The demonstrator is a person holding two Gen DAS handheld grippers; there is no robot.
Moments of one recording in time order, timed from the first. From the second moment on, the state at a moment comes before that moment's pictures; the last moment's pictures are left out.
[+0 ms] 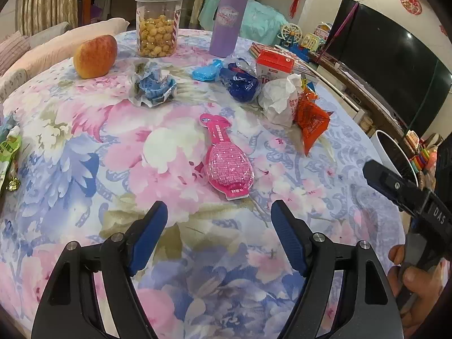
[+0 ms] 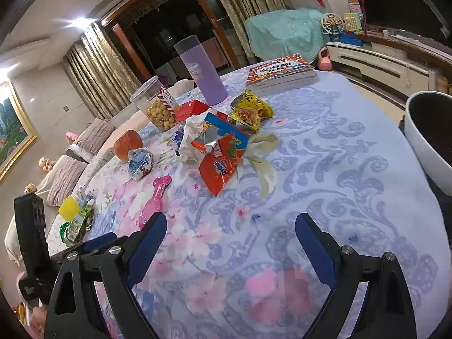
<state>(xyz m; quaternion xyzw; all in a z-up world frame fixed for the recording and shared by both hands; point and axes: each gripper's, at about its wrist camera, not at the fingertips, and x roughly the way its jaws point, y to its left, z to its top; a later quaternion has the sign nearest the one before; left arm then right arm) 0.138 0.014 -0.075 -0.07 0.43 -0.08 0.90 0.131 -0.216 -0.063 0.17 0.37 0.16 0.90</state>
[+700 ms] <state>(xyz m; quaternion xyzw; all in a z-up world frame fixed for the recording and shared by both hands) 0.189 0.003 -0.088 -0.06 0.45 -0.07 0.89 0.205 -0.188 -0.077 0.15 0.39 0.17 0.89</state>
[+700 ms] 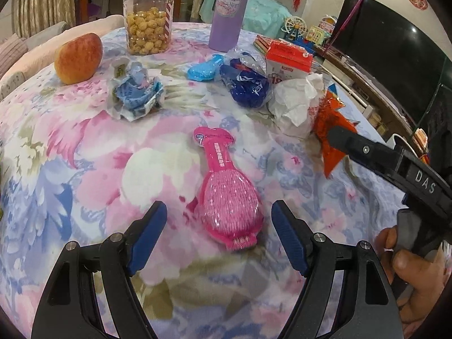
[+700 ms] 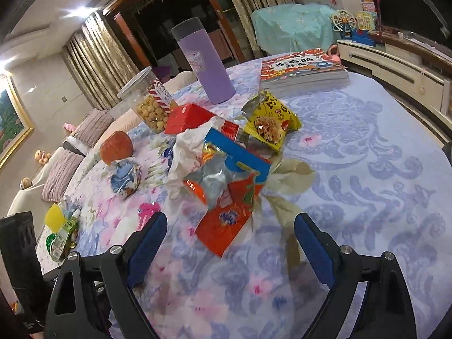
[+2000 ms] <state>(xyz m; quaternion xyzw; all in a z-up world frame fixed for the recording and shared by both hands) 0.150 -0.149 -0.051 0.01 0.41 -0.25 0.88 0.101 -0.337 -0.053 0.20 0.34 0.10 0.91</state>
